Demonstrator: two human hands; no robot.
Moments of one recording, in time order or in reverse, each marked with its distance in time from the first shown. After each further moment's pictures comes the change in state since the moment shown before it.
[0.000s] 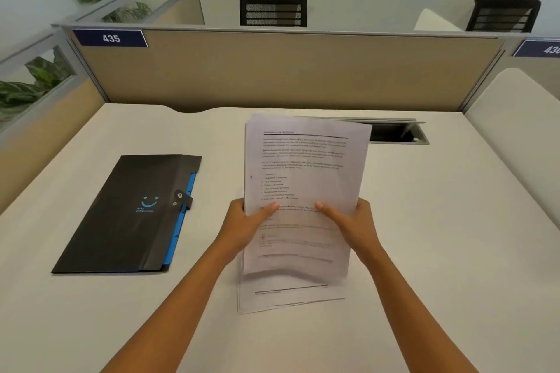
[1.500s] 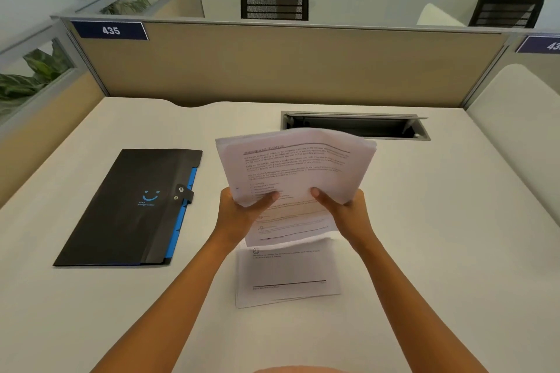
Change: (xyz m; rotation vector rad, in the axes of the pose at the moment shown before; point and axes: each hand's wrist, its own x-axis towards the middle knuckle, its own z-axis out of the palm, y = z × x) left_hand -0.004 0.014 -0.002 -0.044 0.113 0.345; right_hand -0.001 -0.024 0.023 0.038 -0.070 -0.127
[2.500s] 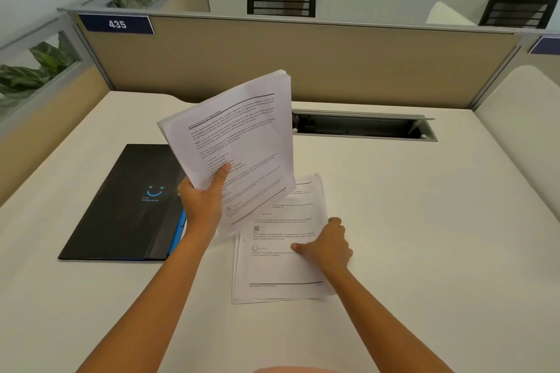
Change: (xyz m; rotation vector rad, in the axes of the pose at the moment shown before) left_hand 0.018 -0.008 -0.046 -0.012 0.496 -0.124; right_hand -0.026 0.069 0.041 -0.970 0.125 0.663
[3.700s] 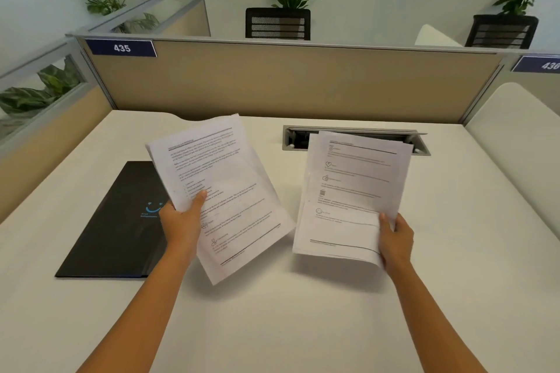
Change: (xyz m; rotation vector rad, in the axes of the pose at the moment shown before) left_hand 0.011 -0.009 -0.030 0.060 0.051 -0.147; right_hand 0.082 0.088 -0.073 0.812 0.348 -0.116
